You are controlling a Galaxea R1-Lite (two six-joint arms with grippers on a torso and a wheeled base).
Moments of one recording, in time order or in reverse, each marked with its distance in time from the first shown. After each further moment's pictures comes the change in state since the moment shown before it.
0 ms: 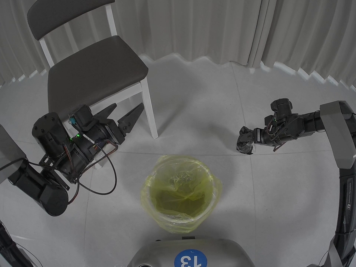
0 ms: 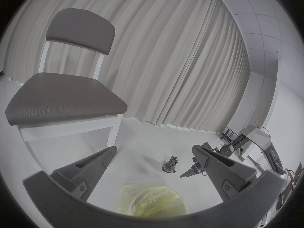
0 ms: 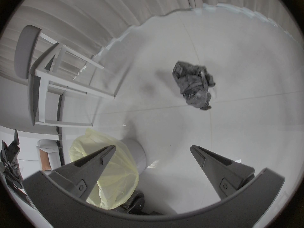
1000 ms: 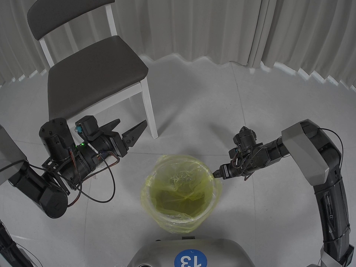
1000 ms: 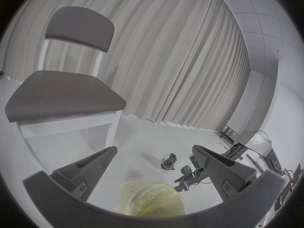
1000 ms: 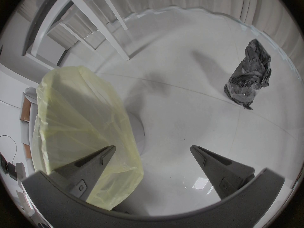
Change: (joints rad) left arm 0.003 0.002 0.025 0.122 -0.018 0.010; right arm 0.214 0.197 0.044 -0.070 -0.037 -0.115
